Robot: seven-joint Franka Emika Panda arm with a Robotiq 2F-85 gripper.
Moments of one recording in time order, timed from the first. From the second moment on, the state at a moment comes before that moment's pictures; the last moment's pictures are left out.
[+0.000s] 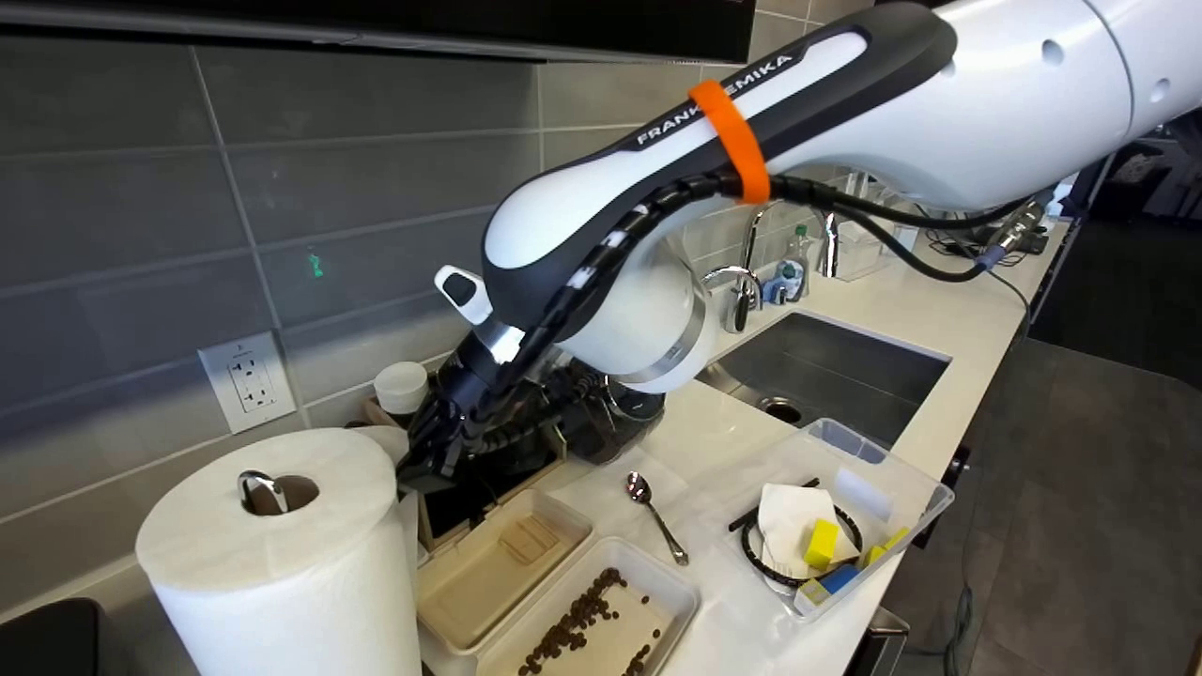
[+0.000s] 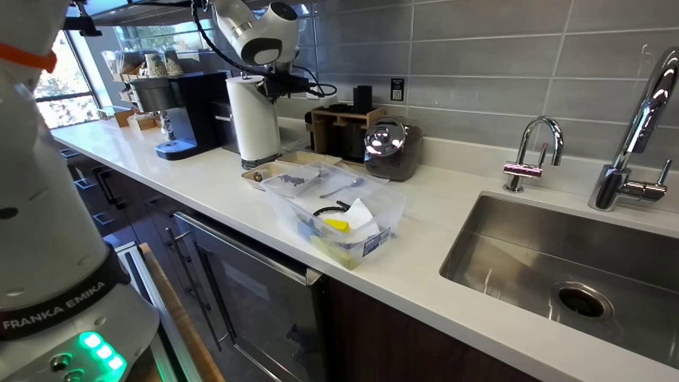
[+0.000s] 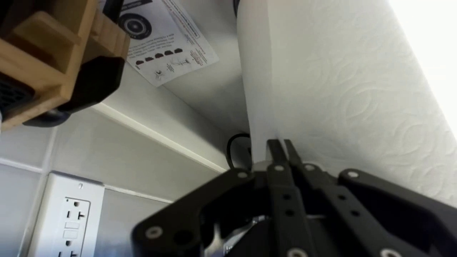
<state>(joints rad) 0.13 0.56 0.55 -1.78 0.63 2.76 -1.29</state>
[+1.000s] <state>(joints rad) 0.04 0.60 0.62 -1.83 0.77 2.71 -1.26</state>
